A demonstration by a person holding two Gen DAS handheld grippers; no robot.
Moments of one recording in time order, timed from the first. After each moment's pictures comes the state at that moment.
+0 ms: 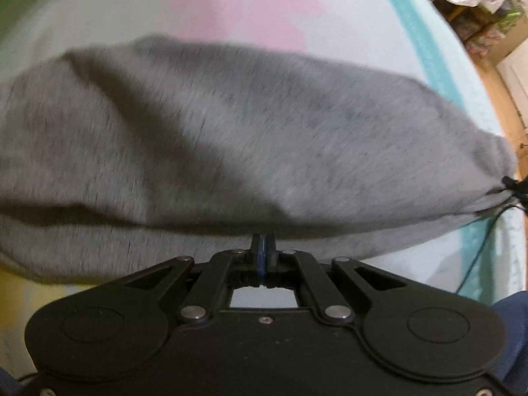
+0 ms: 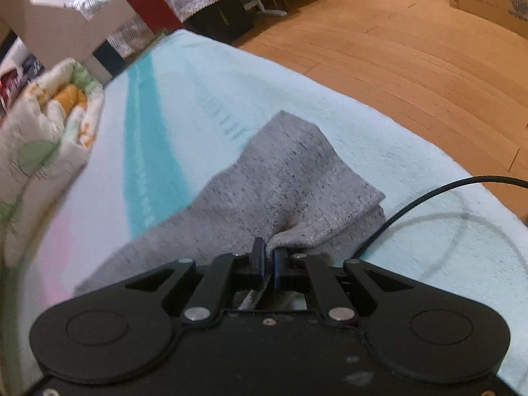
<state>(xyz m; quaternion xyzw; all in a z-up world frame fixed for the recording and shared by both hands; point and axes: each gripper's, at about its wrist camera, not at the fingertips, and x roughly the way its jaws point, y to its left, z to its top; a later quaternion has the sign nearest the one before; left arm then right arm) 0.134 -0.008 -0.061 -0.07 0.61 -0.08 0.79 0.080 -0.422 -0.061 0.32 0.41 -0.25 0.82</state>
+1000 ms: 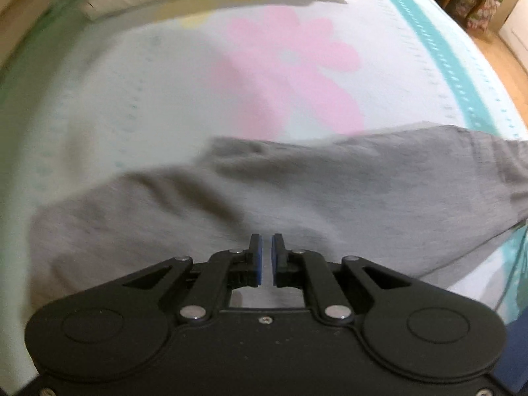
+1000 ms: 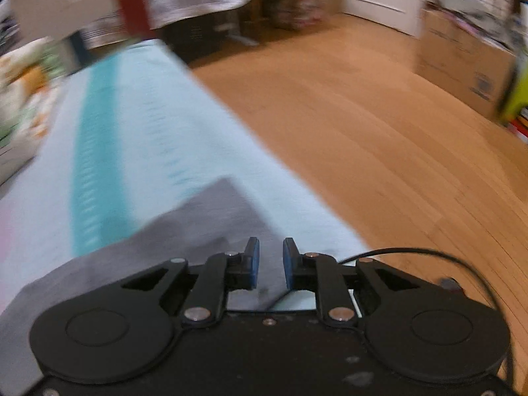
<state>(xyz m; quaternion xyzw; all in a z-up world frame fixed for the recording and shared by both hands) 0.206 0.056 0.004 0.05 0.57 -0.09 0.81 0.087 -0.417 -0.001 0.18 0.43 -0.28 0.84</state>
